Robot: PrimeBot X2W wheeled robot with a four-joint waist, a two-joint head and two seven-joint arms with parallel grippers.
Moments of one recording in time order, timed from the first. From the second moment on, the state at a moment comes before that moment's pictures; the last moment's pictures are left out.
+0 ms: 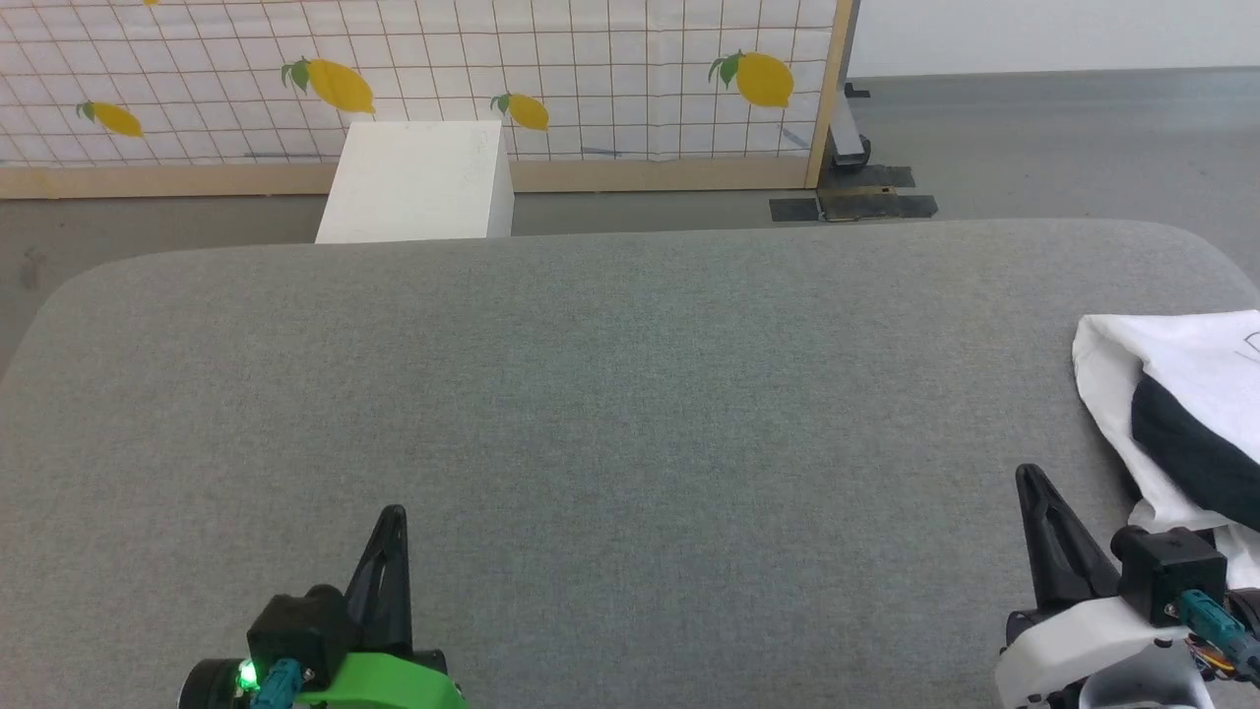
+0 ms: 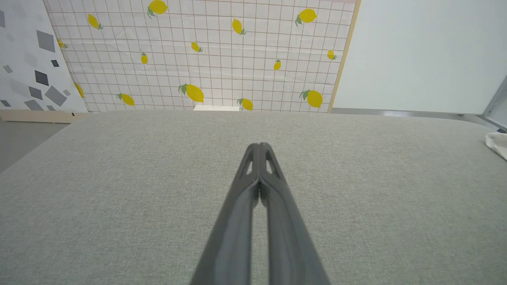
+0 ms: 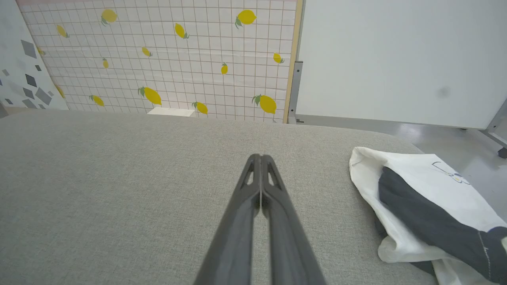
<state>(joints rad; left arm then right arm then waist) 0.13 0.09 -0.10 -0.04 -0.15 0.03 -0.16 0.09 -0.05 -0.07 -0.03 0.02 0.13 -0.04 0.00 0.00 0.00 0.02</state>
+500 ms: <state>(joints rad) 0.11 0.08 -0.08 -0.03 -0.13 0.03 -0.13 0.08 -0.05 -0.06 -0.02 0.02 0.13 -0.03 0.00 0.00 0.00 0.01</state>
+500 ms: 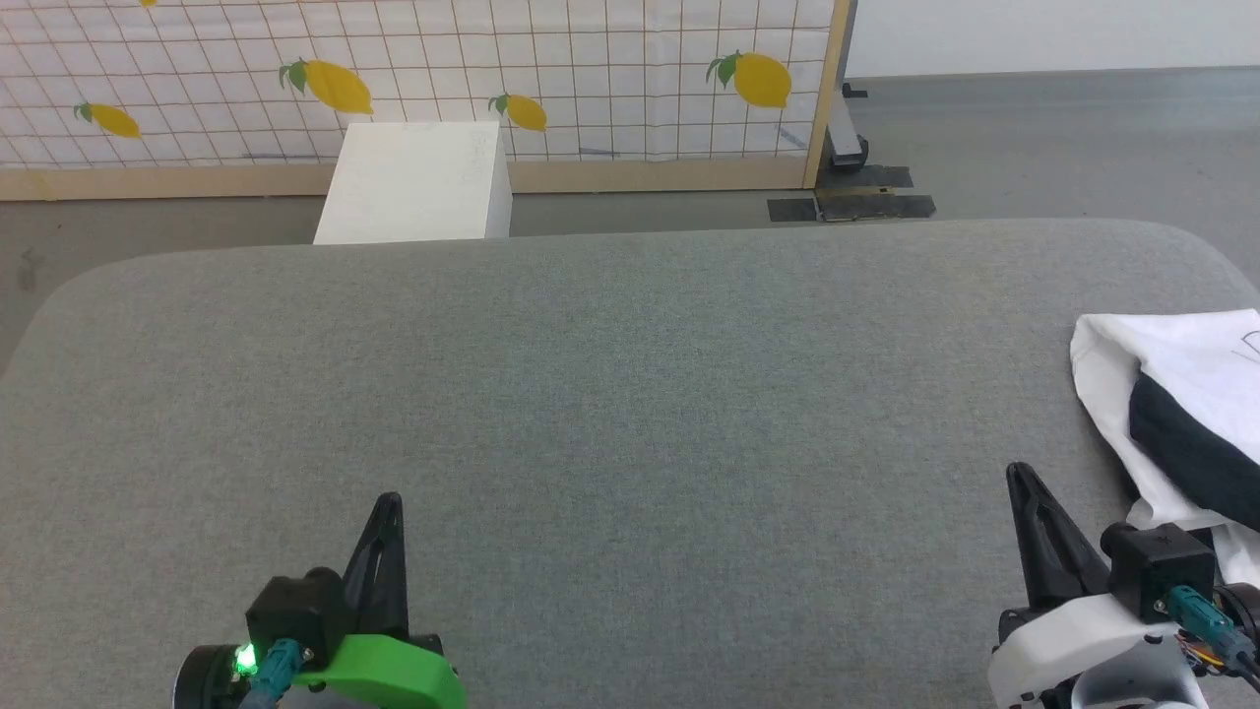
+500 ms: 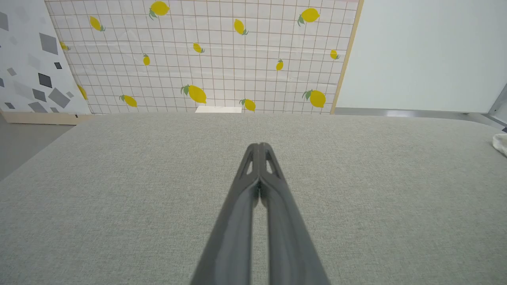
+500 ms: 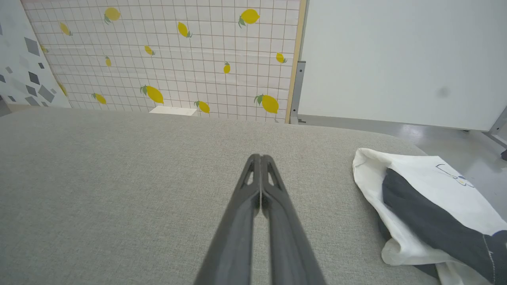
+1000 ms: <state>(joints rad) 0.09 0.07 -0.06 -0.03 -0.10 0.02 -0.10 0.06 -0.05 -0.05 -0.02 0.02 0.13 -0.03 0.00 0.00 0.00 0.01</state>
